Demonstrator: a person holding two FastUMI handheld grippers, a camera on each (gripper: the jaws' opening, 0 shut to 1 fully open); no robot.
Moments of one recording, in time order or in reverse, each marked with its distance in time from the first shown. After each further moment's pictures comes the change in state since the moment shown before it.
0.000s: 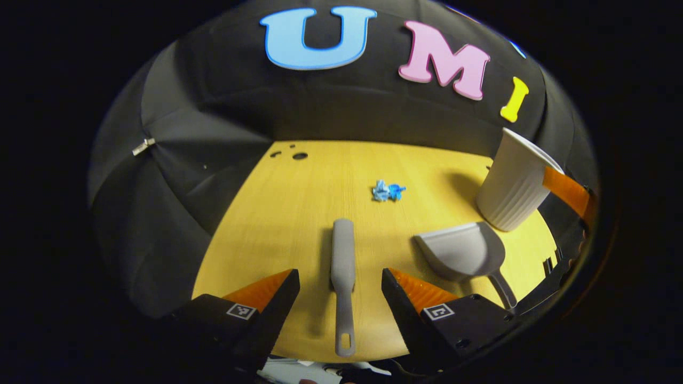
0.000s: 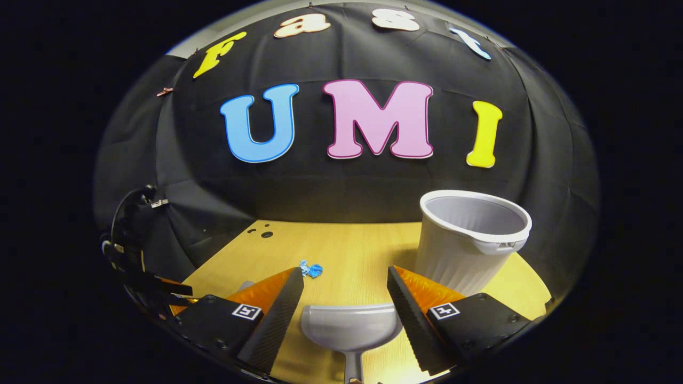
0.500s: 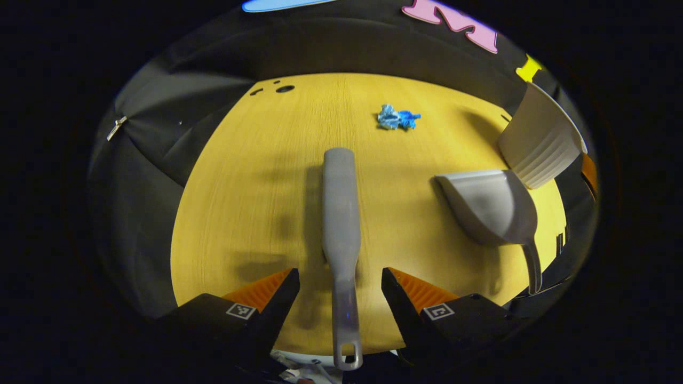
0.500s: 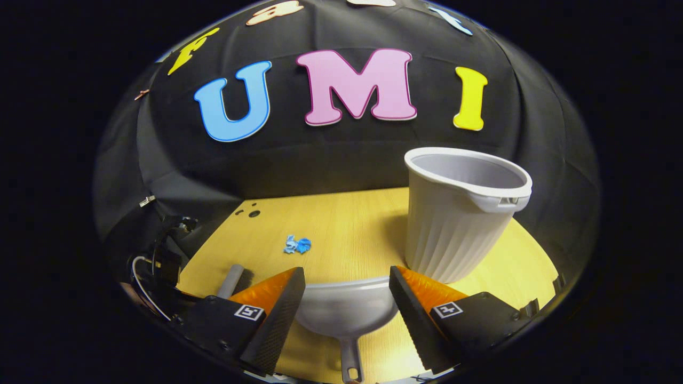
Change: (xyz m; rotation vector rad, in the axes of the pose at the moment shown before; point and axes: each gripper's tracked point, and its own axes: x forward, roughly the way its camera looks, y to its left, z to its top) left arm 0.062 0.010 -0.063 0.060 0.351 0.033; right arm 0.011 -0.019 -0.057 0.092 0.192 -0.049
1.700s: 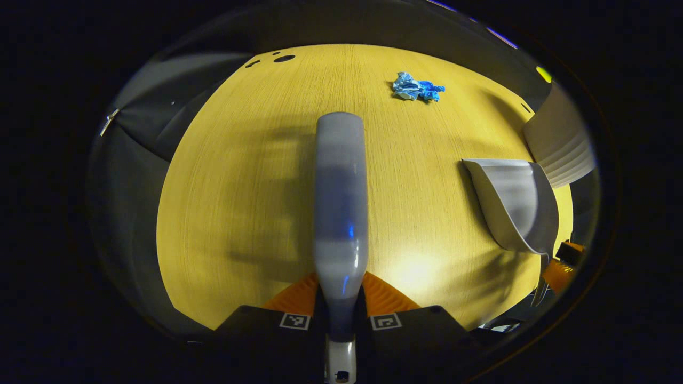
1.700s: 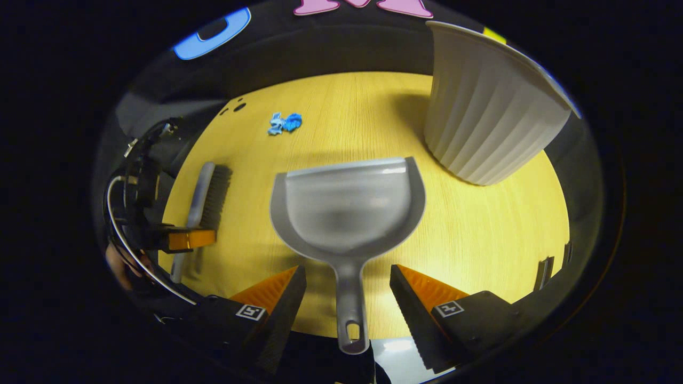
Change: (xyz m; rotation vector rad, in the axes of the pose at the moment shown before) left arm 0.029 -0.003 -0.002 -0.045 0.118 0.017; right arm 0.001 -0.005 -0.154 -0.026 0.670 0.014
